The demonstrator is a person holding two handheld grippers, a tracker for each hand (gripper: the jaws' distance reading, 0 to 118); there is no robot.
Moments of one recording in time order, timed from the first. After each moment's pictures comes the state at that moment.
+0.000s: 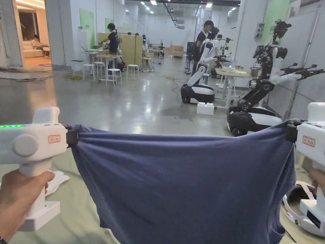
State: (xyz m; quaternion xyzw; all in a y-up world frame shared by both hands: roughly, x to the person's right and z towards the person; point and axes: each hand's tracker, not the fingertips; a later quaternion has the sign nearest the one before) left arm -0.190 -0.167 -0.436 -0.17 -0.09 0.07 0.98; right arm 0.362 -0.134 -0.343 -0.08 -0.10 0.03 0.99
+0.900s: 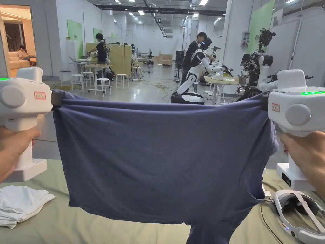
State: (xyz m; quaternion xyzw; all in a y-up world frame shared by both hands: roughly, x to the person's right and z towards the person) left arm -0.197 -0.099 -0.523 -0.13 -0.07 0.05 0.99; right arm 0.341 -0.078 -0.417 -0.04 -0.13 0.08 0.99
